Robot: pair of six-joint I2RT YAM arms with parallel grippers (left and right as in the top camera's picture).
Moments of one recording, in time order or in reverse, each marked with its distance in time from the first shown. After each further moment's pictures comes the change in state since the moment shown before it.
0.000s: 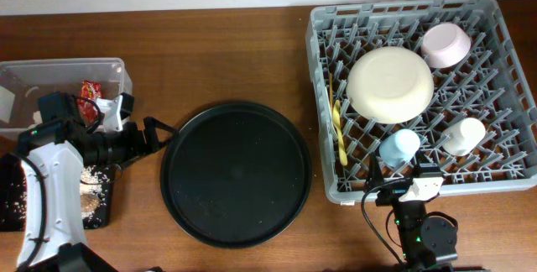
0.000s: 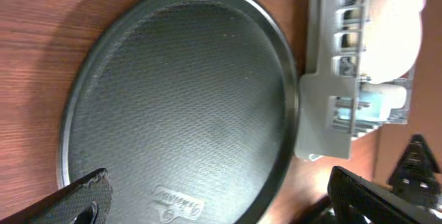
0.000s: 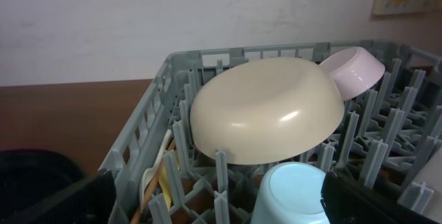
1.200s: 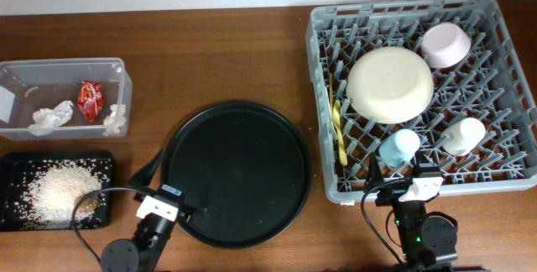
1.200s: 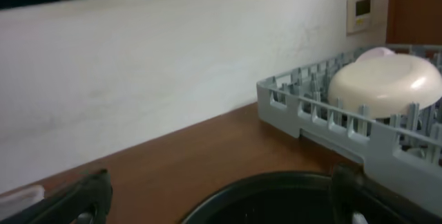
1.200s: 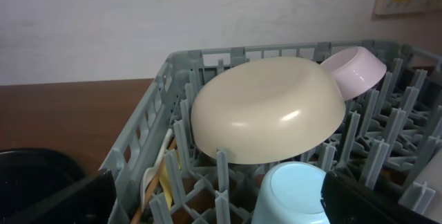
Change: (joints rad) left arm -0.397 -1.447 -1.068 1.139 -0.339 0.000; right arm 0.000 0.000 0.000 -0.002 -0.004 -0.001
